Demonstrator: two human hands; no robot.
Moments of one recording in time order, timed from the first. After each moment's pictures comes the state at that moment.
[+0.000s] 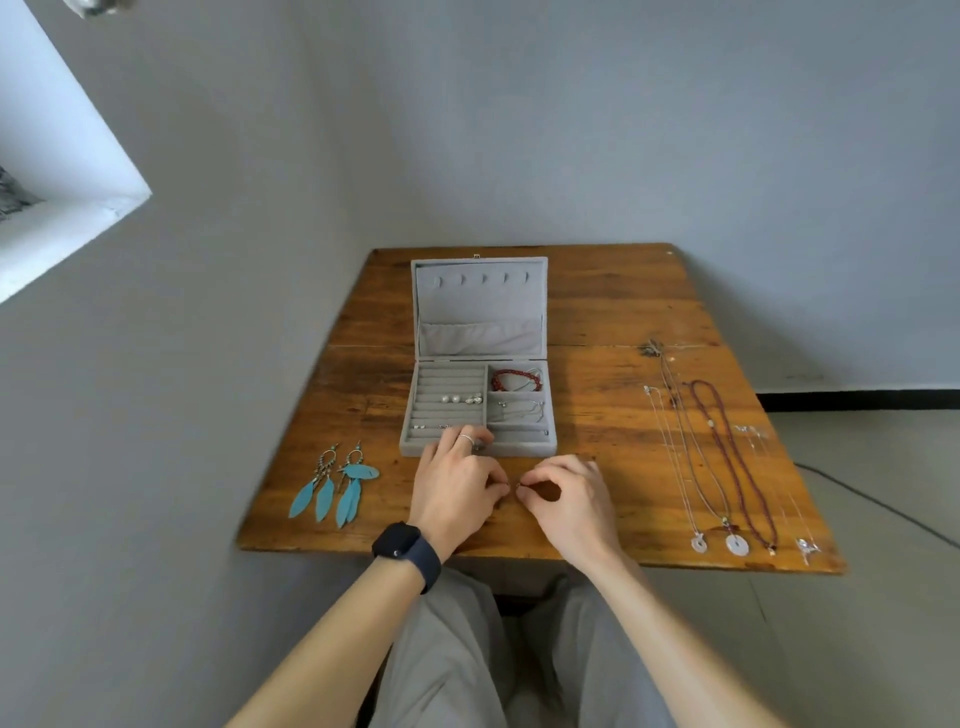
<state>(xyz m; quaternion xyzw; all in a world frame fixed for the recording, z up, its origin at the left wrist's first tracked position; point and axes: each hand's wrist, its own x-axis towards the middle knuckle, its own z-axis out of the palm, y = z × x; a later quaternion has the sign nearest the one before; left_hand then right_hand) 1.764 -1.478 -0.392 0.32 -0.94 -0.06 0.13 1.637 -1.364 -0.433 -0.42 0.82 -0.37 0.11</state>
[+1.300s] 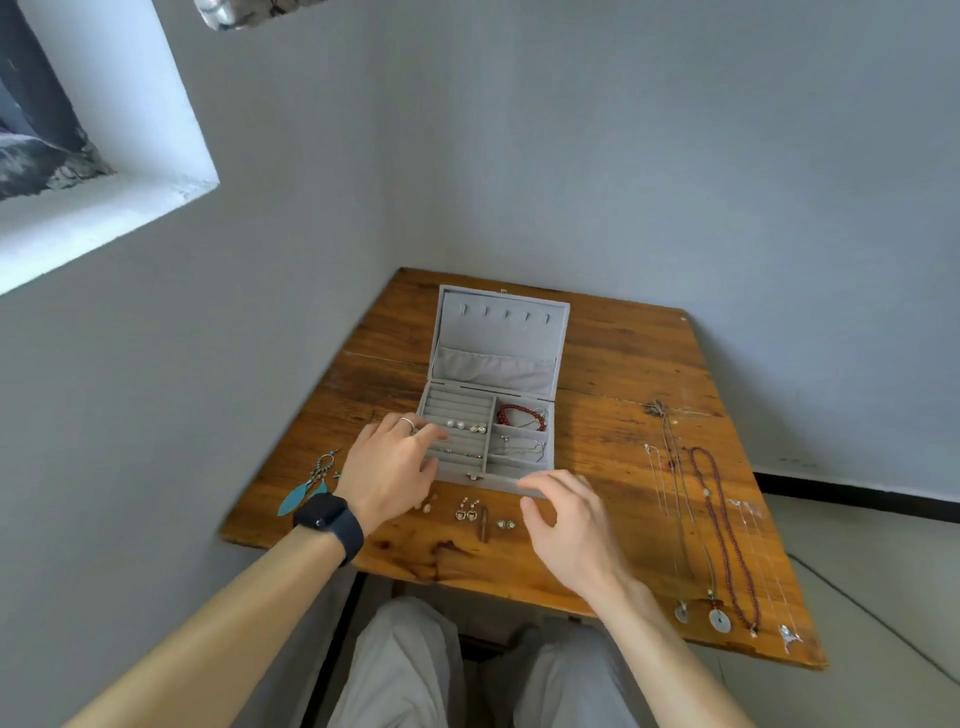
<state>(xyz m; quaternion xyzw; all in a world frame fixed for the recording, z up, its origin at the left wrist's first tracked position) 1.806 -1.530 -0.357 0.36 -0.92 -0.03 0.15 1.621 -1.361 -0.393 -0.55 0.77 -0.33 0.07</state>
